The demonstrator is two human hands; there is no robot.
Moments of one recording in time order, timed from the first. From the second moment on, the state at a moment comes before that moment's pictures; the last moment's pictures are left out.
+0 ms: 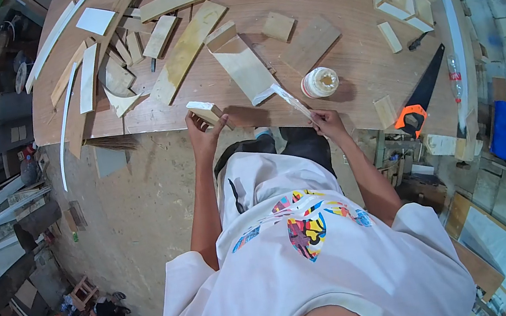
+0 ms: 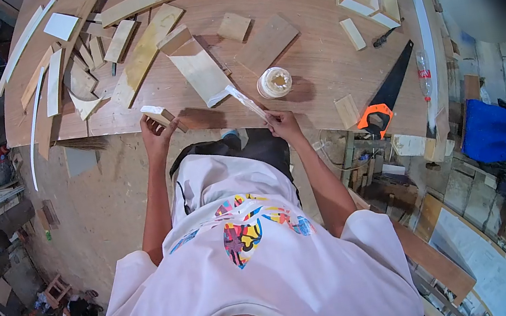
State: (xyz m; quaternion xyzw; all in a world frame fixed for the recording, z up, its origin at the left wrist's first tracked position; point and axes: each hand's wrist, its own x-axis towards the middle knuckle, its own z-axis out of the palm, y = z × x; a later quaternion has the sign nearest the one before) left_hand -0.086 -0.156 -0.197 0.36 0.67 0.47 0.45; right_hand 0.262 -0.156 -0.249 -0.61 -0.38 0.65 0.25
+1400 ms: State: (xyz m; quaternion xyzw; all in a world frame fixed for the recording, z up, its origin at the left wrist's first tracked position) left_hand -0.100 -0.149 -0.196 0.34 0.64 0.51 0.45; right_hand 0.262 -0.055 -0.014 -0.59 -0.78 0.05 -0.20
